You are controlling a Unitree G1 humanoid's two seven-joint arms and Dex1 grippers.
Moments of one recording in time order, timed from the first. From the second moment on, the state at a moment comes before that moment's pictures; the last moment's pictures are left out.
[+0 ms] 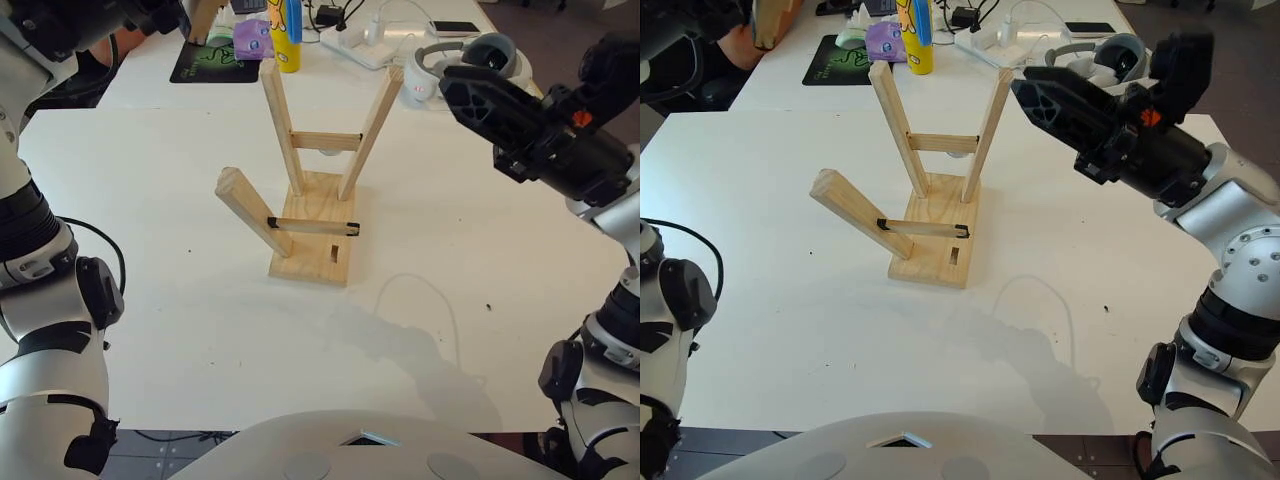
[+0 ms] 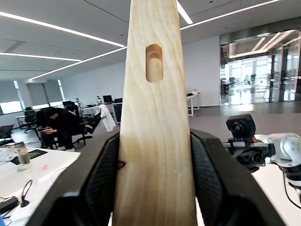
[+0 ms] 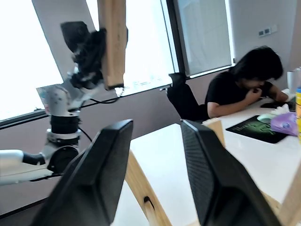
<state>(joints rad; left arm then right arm) -0.97 0.65 0.23 -0.13 -0.91 0.89 -0.81 -0.53 -0.60 -0.42 -0.38 1.37 1.02 0.54</state>
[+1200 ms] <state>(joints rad) -1.00 0.72 0.06 0.03 -0.93 1.08 -1.18 -0.60 -0.61 -0.30 -0.36 1.65 0.91 0.40</state>
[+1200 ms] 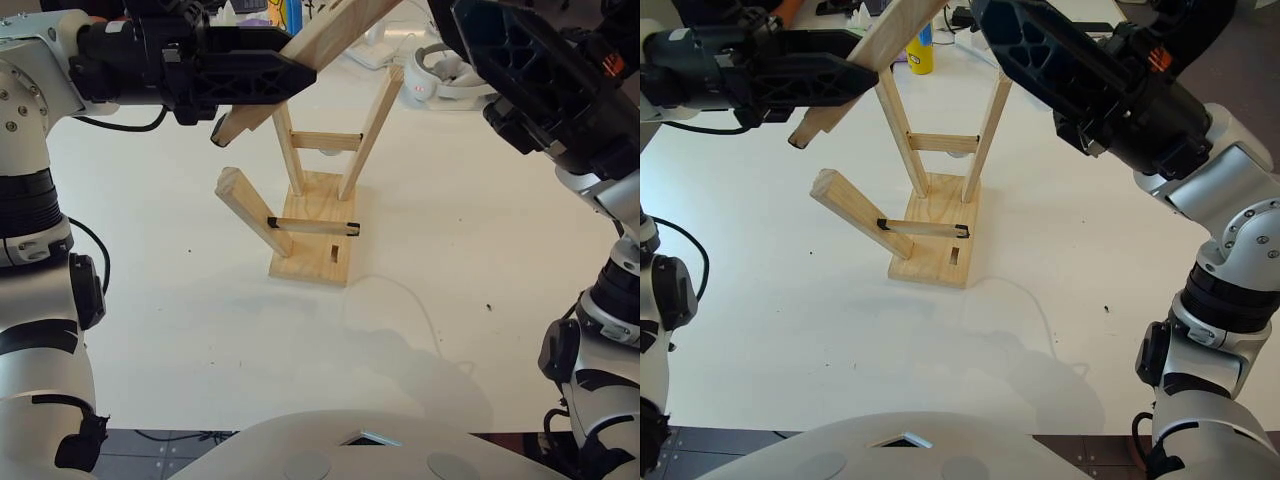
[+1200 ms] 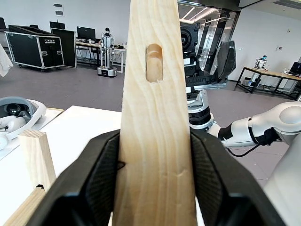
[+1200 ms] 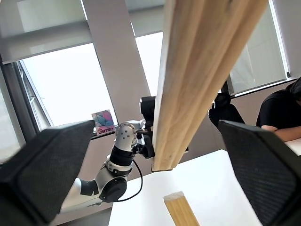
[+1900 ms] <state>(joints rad) -1.01 0.77 -0.05 0.03 -0.88 1.12 -1.35 -0.64 -0.69 -0.28 -0.31 1.70 0.94 0.50</state>
